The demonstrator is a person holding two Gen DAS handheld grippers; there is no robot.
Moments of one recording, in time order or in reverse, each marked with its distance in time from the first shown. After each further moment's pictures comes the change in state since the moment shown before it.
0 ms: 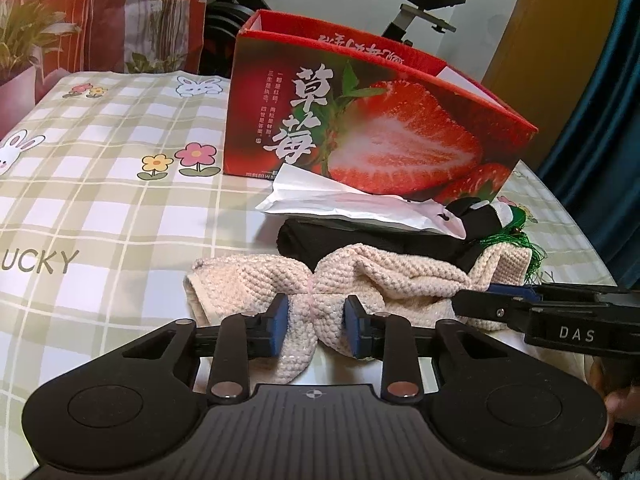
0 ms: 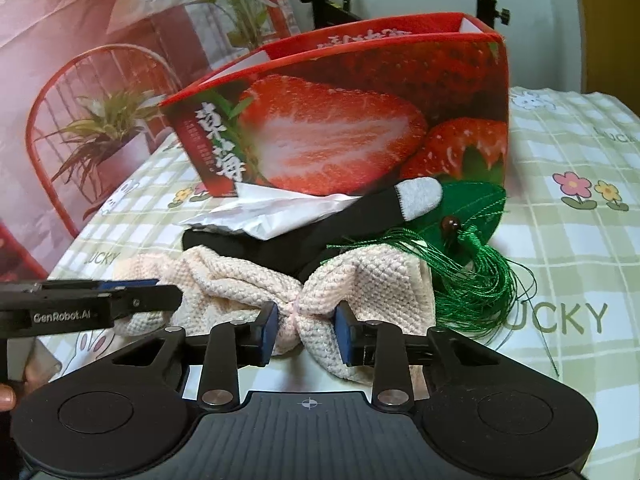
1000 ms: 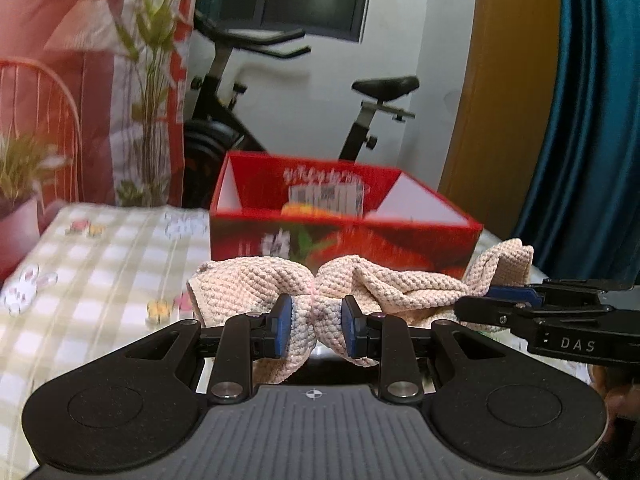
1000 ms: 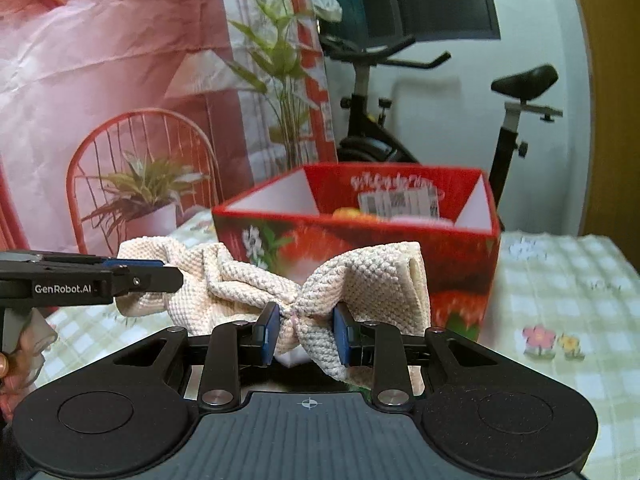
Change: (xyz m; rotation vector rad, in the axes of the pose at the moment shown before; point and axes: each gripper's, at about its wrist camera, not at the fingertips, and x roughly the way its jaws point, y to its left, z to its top) left arm -0.061 -0.033 0.042 0.138 -0.311 -0.005; right arm -0.066 0.020 0.036 -0.193 -0.300 -0.010
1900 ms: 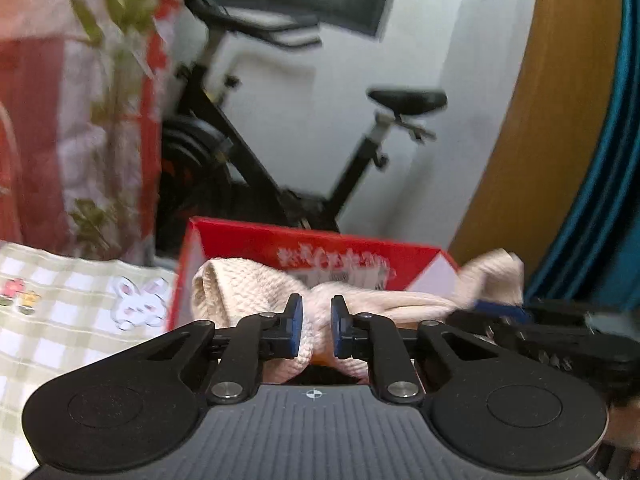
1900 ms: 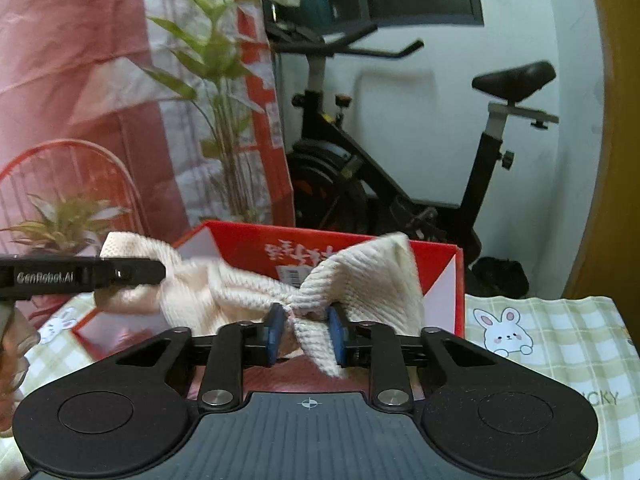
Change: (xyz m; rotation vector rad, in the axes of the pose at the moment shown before) left arm 0.158 0.031 0.117 -0.084 0.078 -0.072; right arm 0.142 -0.094 0.121 0.032 0.084 -0.090
